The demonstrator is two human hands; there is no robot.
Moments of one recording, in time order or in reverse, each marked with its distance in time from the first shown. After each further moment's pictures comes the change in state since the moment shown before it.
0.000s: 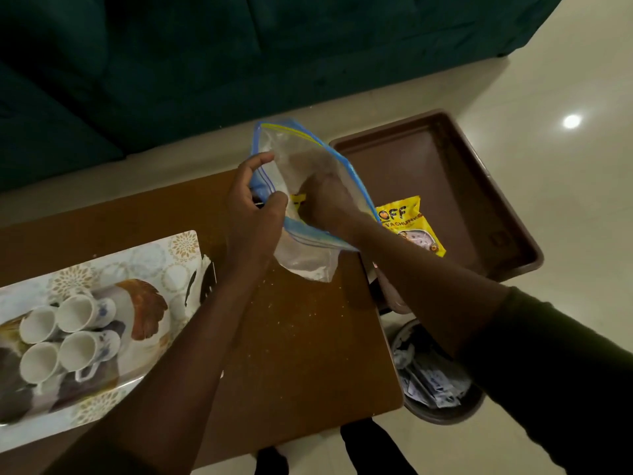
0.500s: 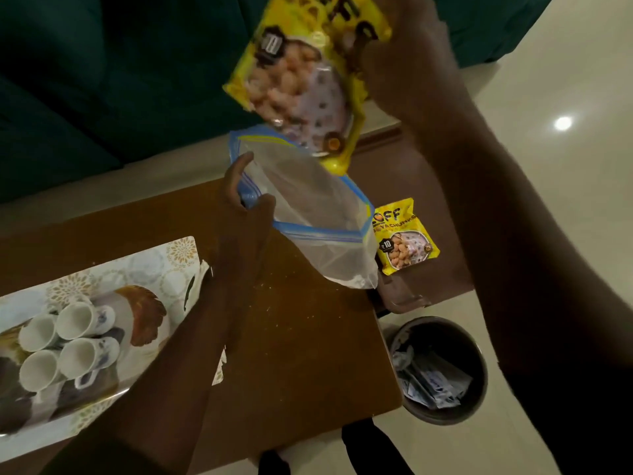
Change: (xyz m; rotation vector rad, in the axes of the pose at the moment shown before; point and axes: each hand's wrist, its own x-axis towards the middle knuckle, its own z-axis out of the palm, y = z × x) left_hand 0.002 -0.001 -0.007 0.104 0.048 0.022; right_hand -0.030 -0.005 -0.161 0.540 0.601 -0.061
